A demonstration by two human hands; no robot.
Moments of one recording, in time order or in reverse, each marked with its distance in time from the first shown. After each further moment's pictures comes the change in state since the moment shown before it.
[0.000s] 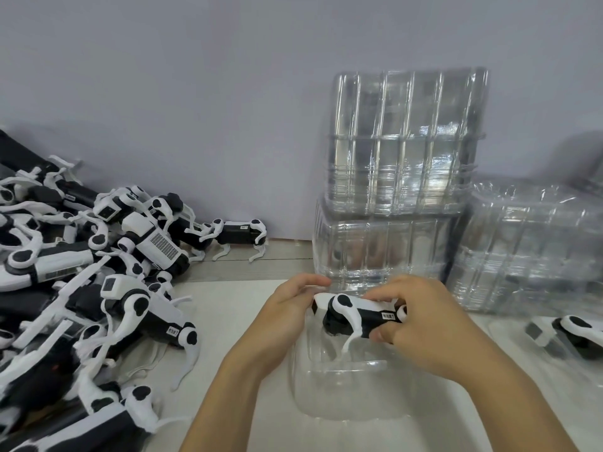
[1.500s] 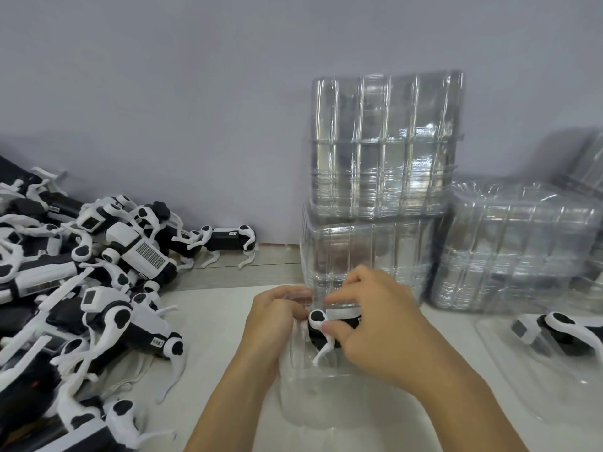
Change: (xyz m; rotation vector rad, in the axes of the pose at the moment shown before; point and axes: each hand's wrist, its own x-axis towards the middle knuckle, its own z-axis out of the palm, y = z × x) left_hand 0.002 0.001 0.010 -0.164 0.161 -0.140; right_hand 0.002 -0.024 0.020 -0.094 0.089 -0.138
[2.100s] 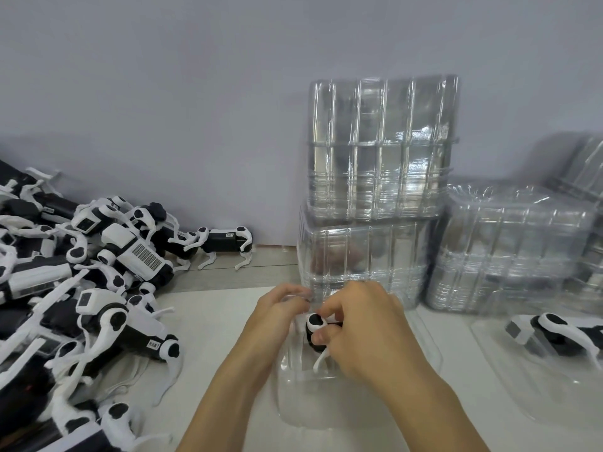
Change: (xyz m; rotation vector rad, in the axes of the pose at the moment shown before) left_hand 0.002 -0.003 -0.003 0.088 -0.125 0.084; right_hand 0.001 -0.016 0.010 -0.060 0.017 0.114
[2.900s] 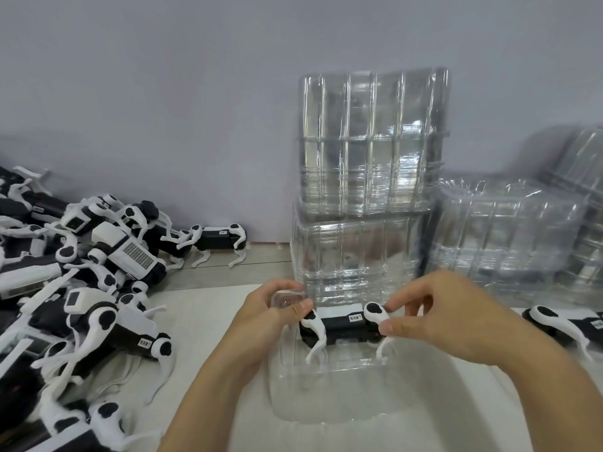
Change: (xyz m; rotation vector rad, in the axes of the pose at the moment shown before) left_hand 0.008 -0.010 -0.009 -0.006 -0.037 0.070; right_hand -0.007 0.068 -0.070 0.155 -0.204 0.202
